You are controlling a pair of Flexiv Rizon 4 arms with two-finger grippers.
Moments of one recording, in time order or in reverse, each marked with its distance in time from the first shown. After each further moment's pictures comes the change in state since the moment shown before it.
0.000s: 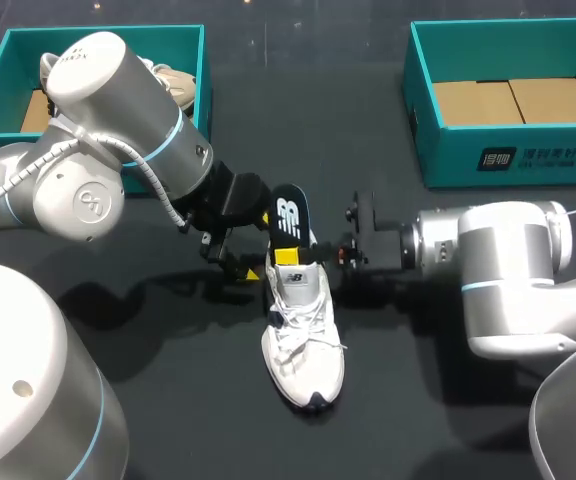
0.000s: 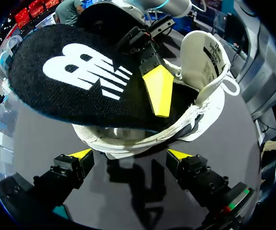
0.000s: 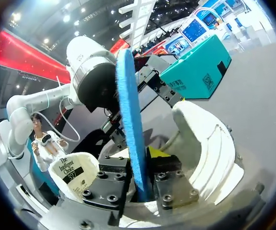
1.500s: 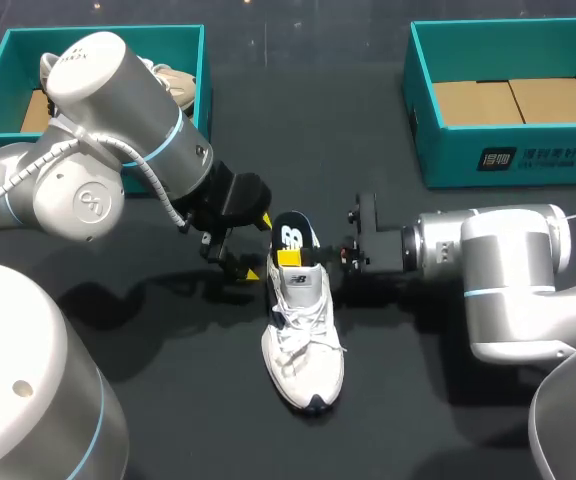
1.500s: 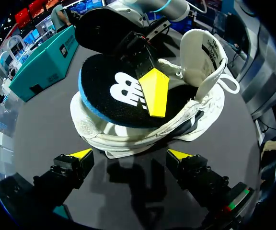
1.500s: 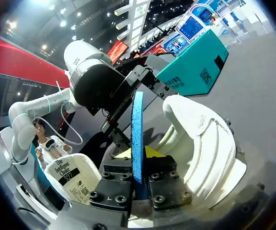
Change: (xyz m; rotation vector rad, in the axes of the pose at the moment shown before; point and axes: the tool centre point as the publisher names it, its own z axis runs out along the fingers) left arm 0.000 0.000 0.000 0.000 0.000 0.000; right arm -0.003 -0.004 -0.002 -0.003 0.023 0.056
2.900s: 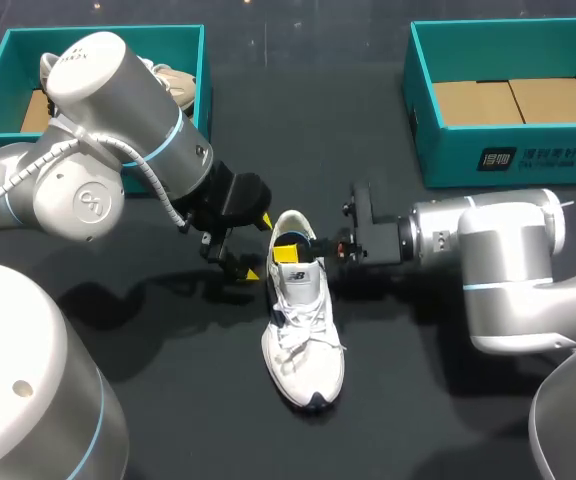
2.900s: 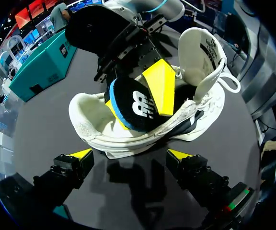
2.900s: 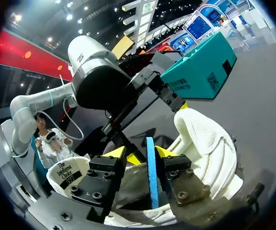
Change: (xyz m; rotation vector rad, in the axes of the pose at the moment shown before) left arm 0.000 0.000 0.000 0.000 0.000 0.000; right arm 0.001 0.010 0.004 0.039 0.024 -0.058
